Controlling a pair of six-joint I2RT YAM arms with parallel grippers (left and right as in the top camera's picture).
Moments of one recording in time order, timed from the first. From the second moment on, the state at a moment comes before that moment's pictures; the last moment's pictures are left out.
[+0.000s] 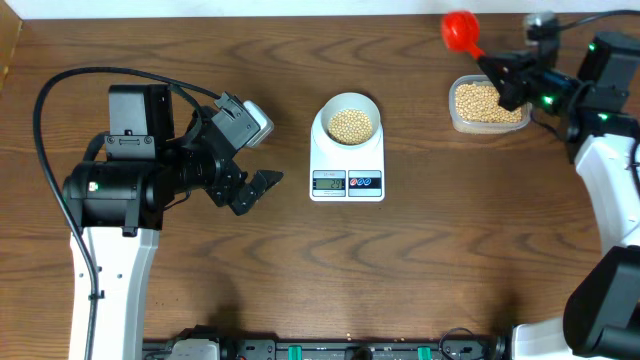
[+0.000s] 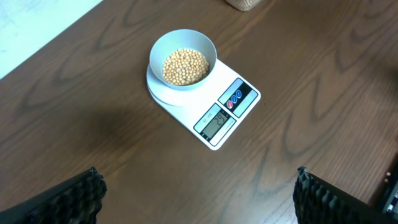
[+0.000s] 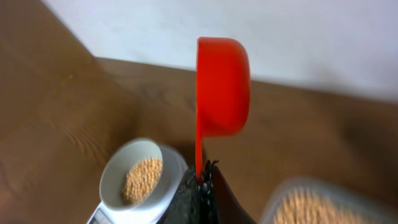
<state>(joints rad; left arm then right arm) -0.04 1.24 1.43 -1.16 0.57 0.69 -0.20 1.65 1.24 -0.17 -0.87 -0.05</state>
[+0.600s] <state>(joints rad) -0.04 1.24 1.43 -1.16 0.57 0.69 -0.17 1.41 1.24 -0.69 -0.18 -0.30</state>
